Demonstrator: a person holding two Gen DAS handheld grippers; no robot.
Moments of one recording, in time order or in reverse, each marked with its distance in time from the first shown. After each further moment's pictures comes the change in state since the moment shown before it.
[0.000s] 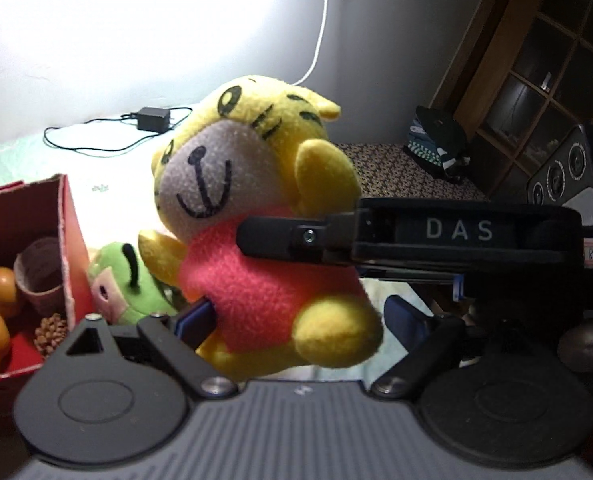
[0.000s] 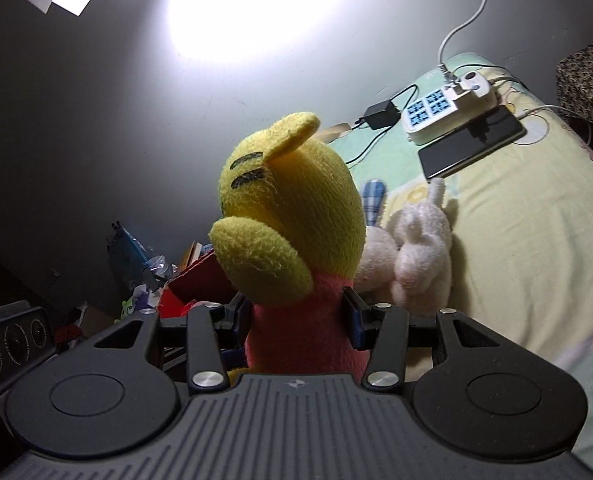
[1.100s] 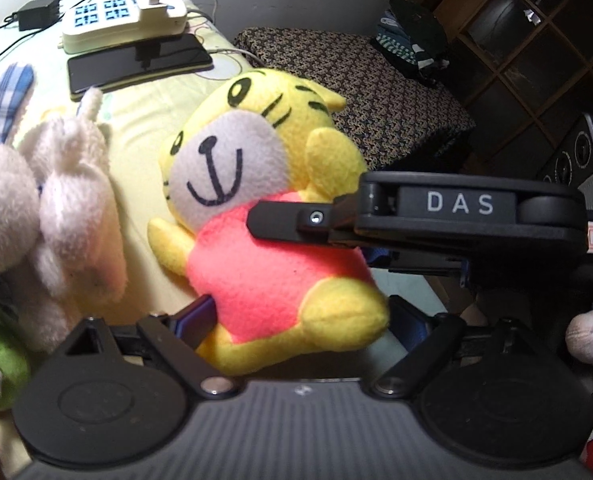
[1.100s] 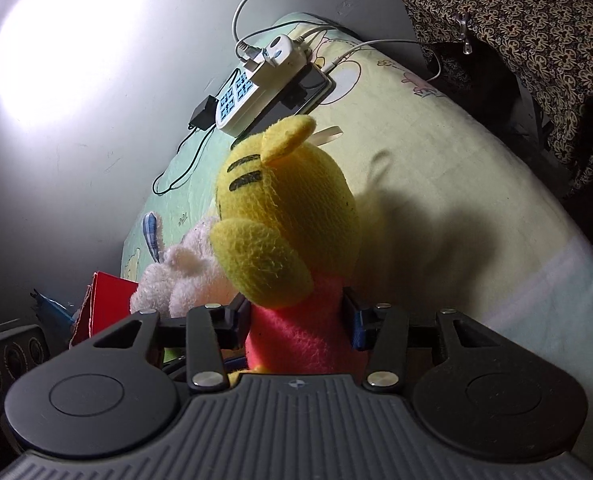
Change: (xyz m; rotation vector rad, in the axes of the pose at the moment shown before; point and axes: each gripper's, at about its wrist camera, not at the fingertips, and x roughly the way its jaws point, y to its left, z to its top) left arm 0.178 -0.047 0.001 0.019 0.355 -0.173; right arm -0.013 -0.152 0.004 0.338 0.040 -0.262
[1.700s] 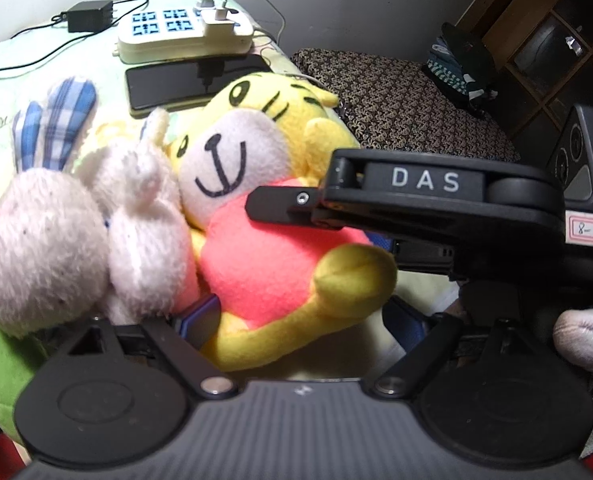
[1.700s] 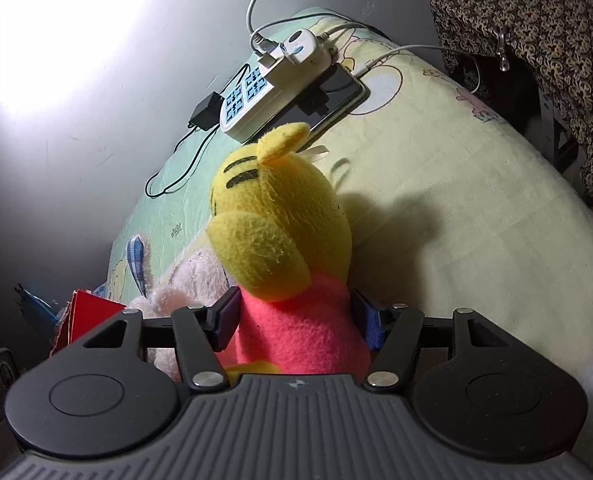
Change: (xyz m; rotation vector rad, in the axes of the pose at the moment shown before) left arm 0.001 0.043 0.024 -0.073 -0.056 0.111; right arm 0.057 0.018 0.031 -0.034 0.008 0.001
